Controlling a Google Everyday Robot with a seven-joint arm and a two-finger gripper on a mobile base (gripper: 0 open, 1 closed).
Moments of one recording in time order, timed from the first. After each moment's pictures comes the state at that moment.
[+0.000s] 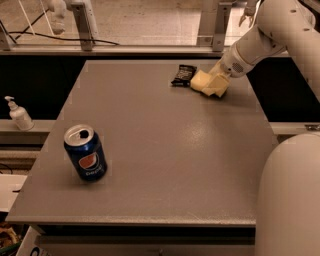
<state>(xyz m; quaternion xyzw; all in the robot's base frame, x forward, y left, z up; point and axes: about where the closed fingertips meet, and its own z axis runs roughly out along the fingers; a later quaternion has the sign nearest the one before) 0.724 -0.180 0.820 -0.56 0.78 0.10 0.27</state>
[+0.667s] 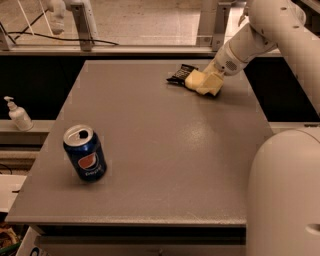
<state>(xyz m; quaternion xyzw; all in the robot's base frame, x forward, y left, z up) 0.728 -0.164 0.821 -0.56 0.77 0.11 0.26</state>
